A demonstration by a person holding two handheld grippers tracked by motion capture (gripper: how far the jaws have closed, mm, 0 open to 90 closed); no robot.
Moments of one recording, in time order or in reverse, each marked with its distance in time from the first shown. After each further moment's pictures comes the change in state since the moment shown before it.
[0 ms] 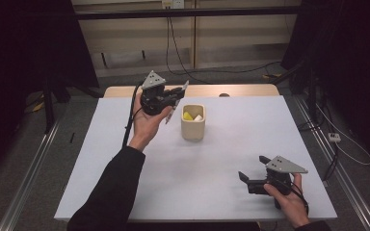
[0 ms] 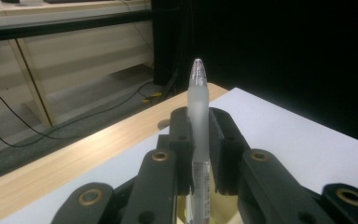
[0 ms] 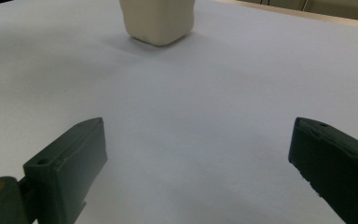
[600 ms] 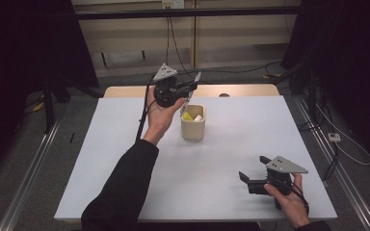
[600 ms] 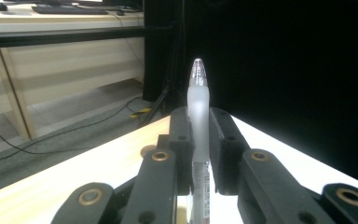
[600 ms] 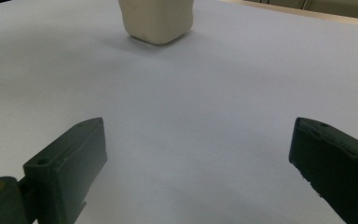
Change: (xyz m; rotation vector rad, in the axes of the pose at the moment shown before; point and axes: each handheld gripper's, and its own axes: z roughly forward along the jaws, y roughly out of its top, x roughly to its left) left arm -0.010 0.013 0.038 -0.056 -0.029 -0.045; right arm -0.001 -0.001 0.000 0.001 0.002 0.000
